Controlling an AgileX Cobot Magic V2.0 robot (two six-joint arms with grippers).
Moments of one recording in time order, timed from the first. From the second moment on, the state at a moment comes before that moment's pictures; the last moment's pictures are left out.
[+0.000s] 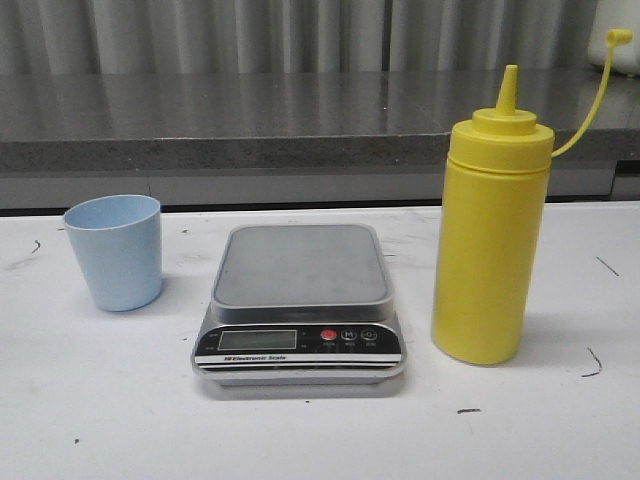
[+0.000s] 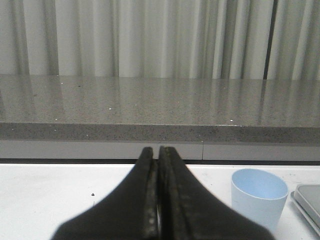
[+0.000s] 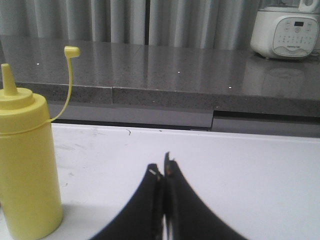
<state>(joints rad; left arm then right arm) 0.01 0.00 0.01 0.03 -0.02 -0.06 0.03 -0.01 0.03 0.00 0.04 0.00</state>
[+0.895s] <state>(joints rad) 0.01 0.00 0.01 0.03 -0.02 -0.06 0.03 -0.01 0.03 0.00 0.04 0.00</state>
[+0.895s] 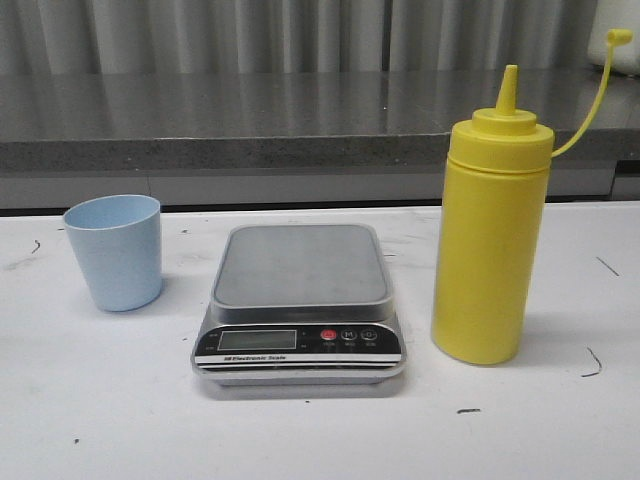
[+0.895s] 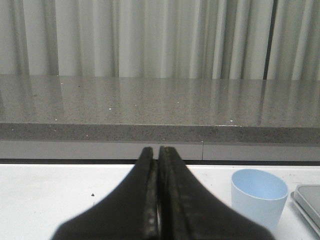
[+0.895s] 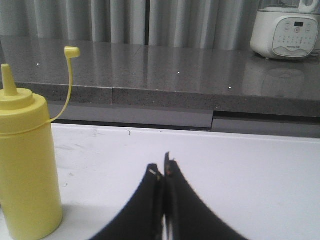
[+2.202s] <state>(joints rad) 0.01 0.43 -0.70 0.03 0.67 -0.06 0.03 0.48 -0.61 0.00 0.66 0.00</state>
